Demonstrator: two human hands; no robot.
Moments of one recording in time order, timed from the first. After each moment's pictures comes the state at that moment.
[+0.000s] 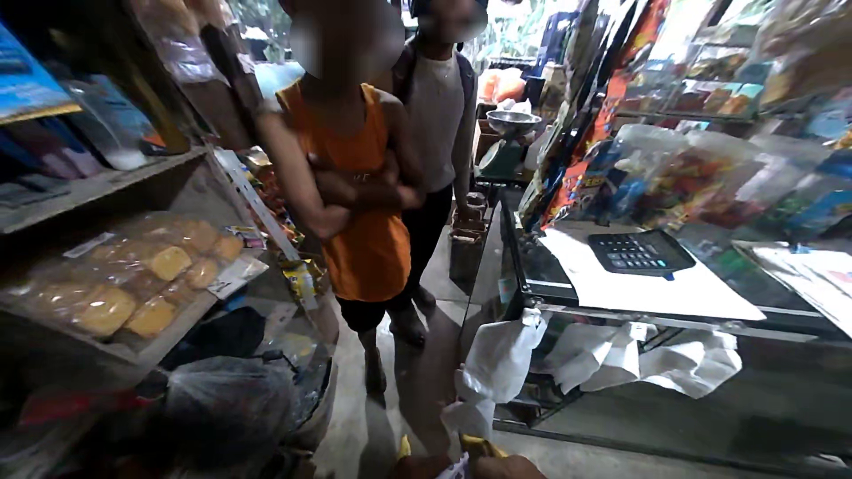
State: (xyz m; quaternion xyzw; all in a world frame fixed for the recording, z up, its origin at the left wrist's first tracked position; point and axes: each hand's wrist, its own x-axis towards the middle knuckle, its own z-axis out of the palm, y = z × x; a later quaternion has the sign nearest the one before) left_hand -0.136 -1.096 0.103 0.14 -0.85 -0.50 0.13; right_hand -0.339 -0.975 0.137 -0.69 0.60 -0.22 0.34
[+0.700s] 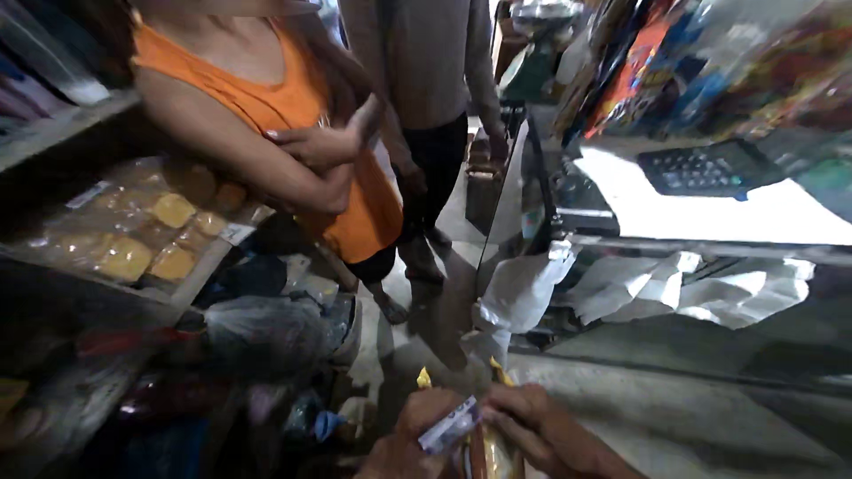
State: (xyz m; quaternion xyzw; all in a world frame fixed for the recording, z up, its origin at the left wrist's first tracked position) left_hand -0.126 -1.084 0.076 0.05 -0.80 -0.47 0.37; right_hand -0.333 -0.977 0.112 -0.71 0.49 -0.42 0.28
